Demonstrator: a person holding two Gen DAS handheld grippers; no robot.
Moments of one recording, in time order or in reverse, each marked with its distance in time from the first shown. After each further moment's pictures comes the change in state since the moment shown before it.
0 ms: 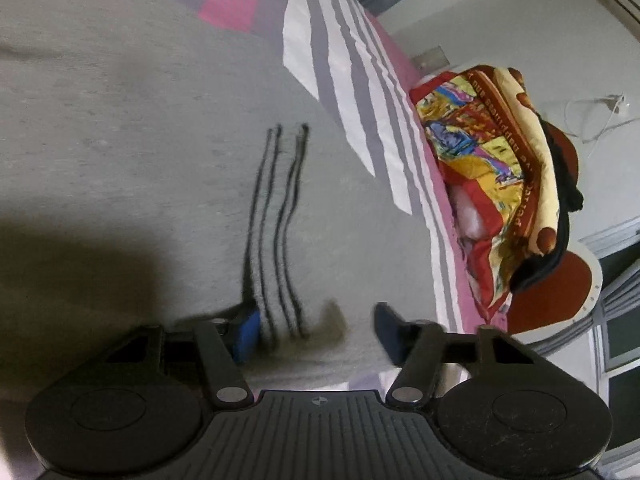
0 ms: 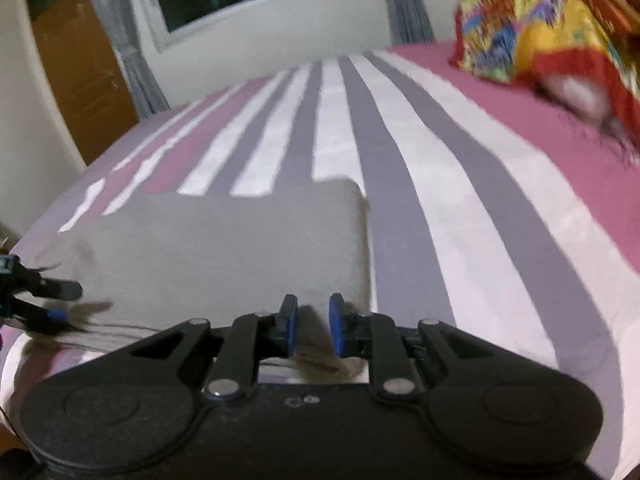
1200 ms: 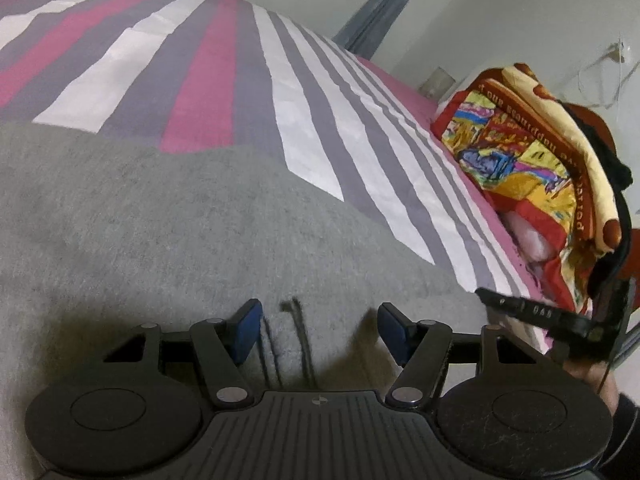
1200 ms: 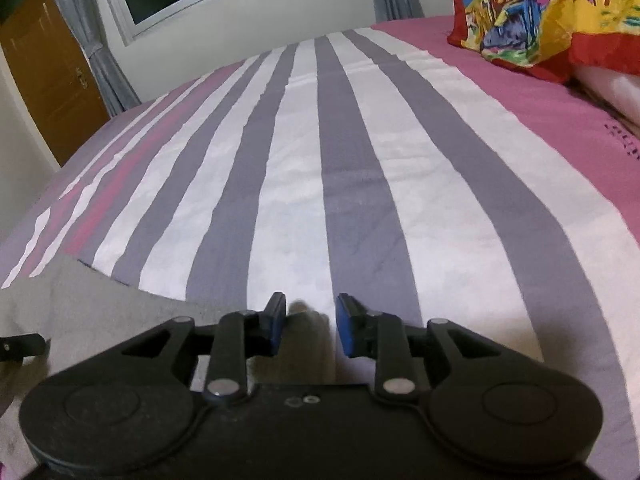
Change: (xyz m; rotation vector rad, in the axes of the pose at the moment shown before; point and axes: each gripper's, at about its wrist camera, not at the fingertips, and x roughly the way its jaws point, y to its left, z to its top) left arm 0.043 -0.016 0.078 0.253 -0.194 0.205; right arm 0.117 -0.021 0.087 0.000 0.049 -0.023
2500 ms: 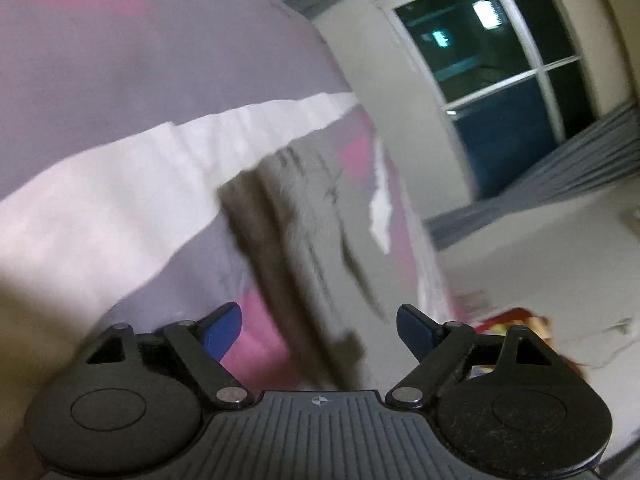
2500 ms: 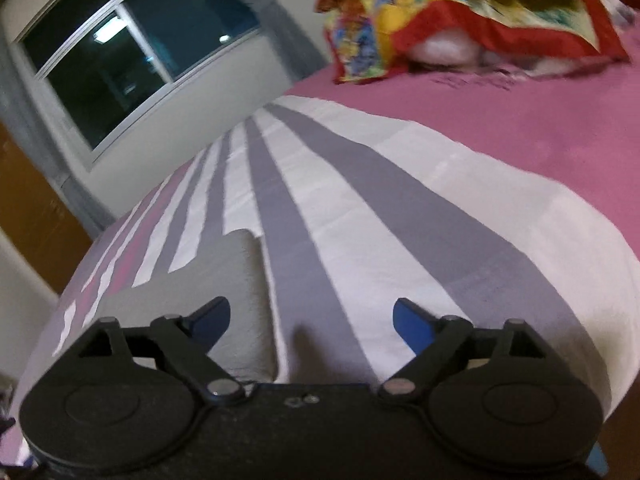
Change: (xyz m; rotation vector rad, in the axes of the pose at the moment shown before) left arm -0.214 0.229 -0.101 -0.599 -0.428 -0.030; right arm -0.141 -0.047 -0.124 0.398 -0.240 -0.028
